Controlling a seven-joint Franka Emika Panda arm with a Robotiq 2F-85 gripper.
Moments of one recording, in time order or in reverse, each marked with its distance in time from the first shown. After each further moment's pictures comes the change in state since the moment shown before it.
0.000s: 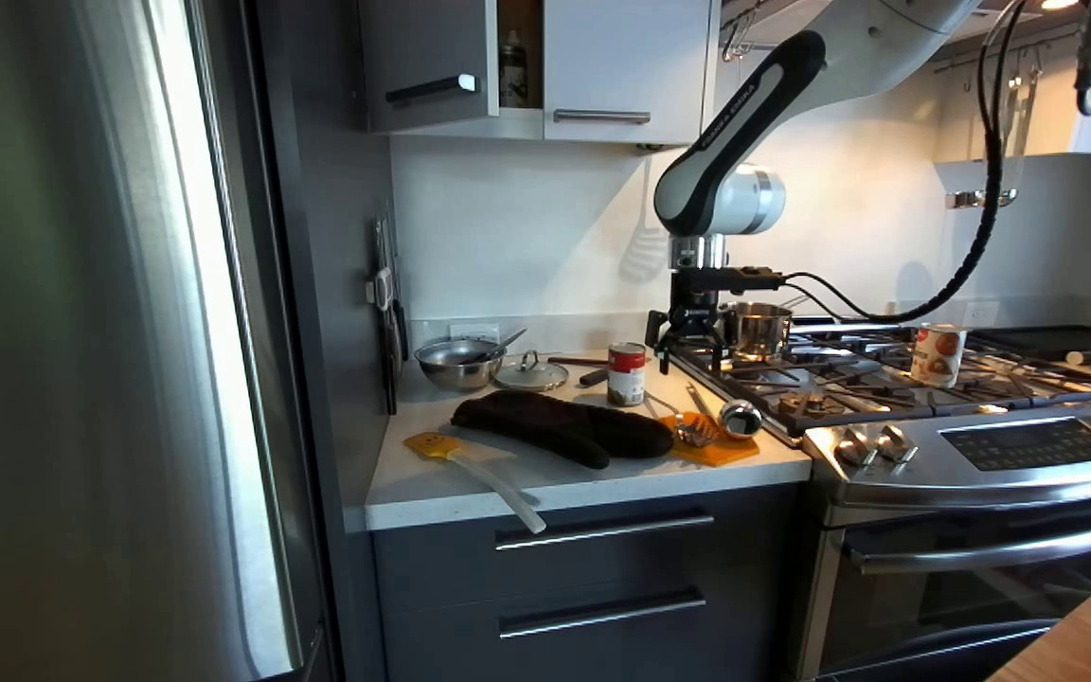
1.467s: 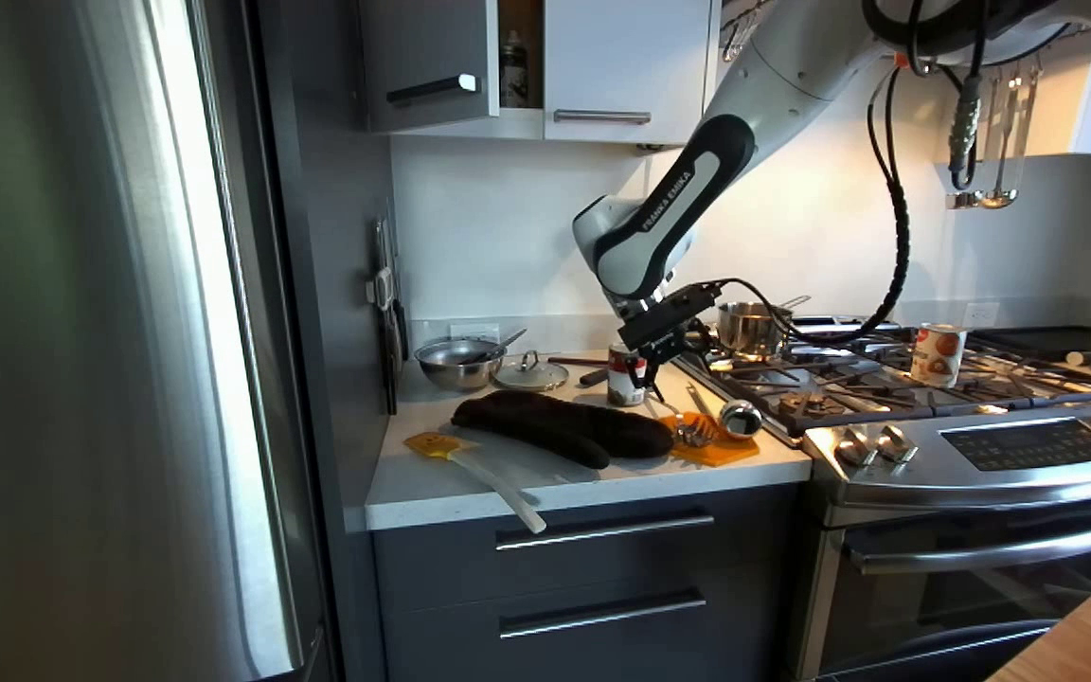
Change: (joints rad) arm 0.277 0.249 -0.141 0.281 -0.480 -0.270 0.550
